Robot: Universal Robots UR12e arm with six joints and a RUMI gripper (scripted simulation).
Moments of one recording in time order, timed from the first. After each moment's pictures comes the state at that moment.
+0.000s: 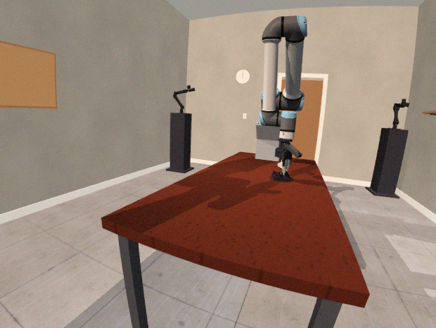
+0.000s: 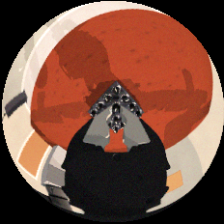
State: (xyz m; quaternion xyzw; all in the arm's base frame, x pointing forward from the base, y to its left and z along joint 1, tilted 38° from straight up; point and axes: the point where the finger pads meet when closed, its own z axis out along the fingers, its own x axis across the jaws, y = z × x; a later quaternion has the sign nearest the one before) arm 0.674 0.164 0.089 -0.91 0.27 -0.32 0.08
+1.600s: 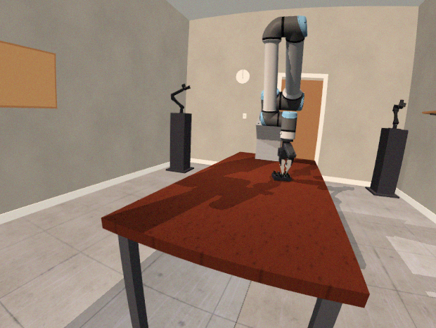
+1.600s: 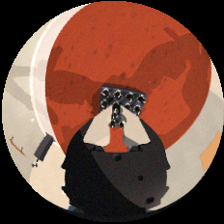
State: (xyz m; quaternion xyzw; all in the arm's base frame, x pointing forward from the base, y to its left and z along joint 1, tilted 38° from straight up) arm 0.675 0.162 0.090 -0.78 0.53 -0.27 0.17
